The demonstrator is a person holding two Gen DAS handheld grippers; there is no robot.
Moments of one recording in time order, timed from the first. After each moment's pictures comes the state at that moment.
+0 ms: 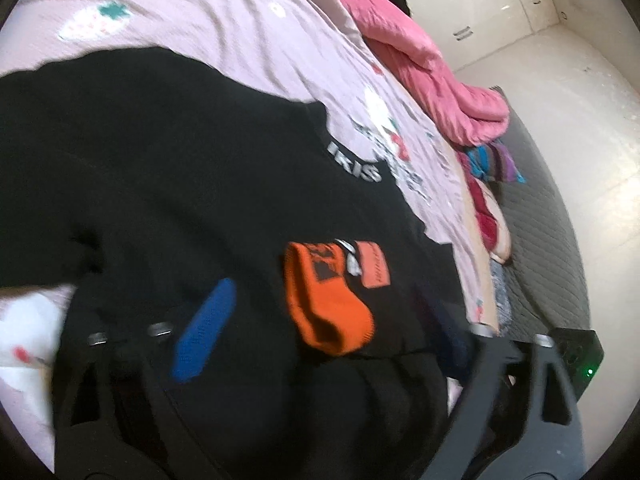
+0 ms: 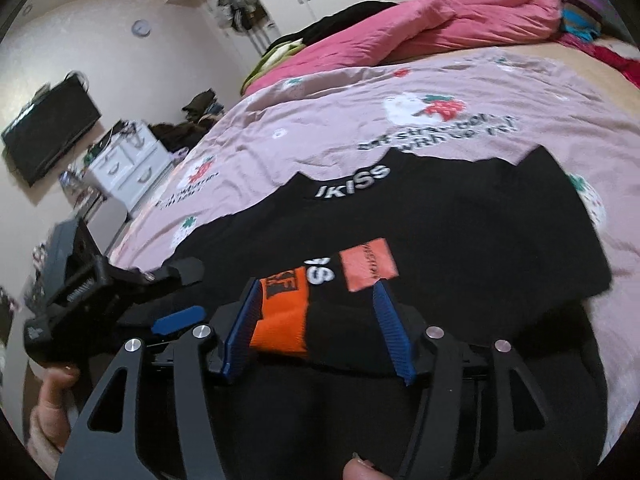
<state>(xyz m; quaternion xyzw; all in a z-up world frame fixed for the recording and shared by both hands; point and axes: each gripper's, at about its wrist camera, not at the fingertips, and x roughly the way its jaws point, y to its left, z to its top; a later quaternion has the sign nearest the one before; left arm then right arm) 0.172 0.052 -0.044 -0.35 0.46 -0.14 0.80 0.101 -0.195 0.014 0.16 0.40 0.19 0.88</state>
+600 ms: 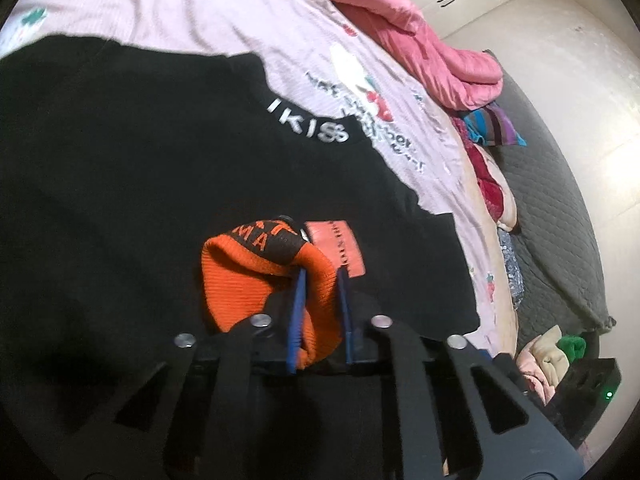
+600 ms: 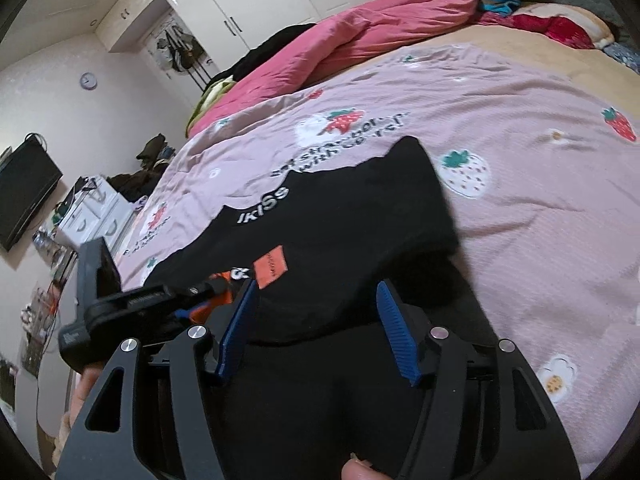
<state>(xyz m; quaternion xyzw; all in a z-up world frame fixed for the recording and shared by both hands) 0.200 -0.011 -0.051 -0.30 0.48 -0.16 0.81 0.063 -0.279 0.015 0.22 0.39 0.09 0.89</state>
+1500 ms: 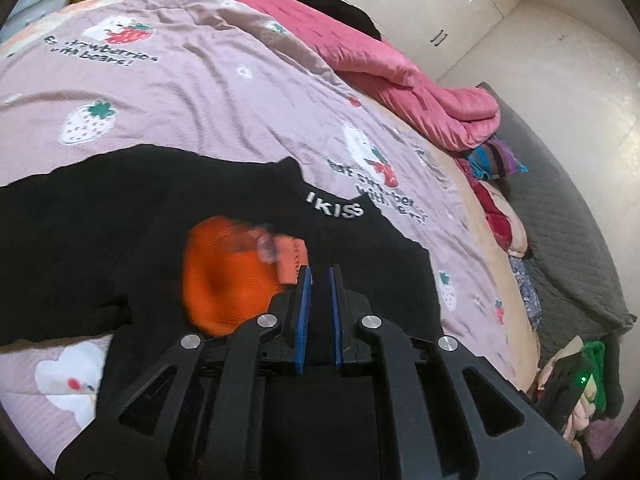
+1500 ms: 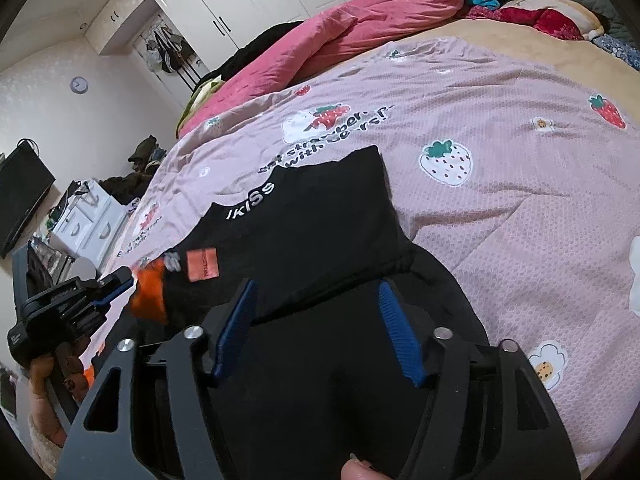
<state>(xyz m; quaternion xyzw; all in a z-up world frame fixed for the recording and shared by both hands) 0.162 0.051 0.012 -0.26 0.40 -0.11 0.87 0.058 -0.282 0.010 0.22 0.40 0.08 0.89</state>
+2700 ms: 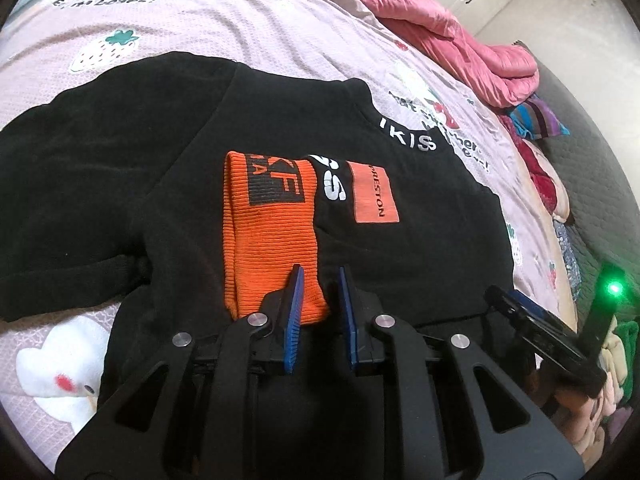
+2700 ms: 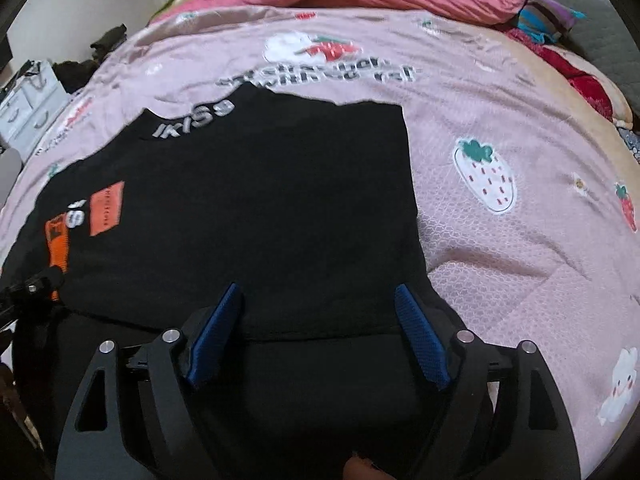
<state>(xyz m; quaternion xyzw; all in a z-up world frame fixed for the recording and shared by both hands) 0.169 0.056 -0.057 -0.22 0.48 -0.08 0.84 0.138 -0.228 -0.033 0.03 0.49 0.05 0.87</state>
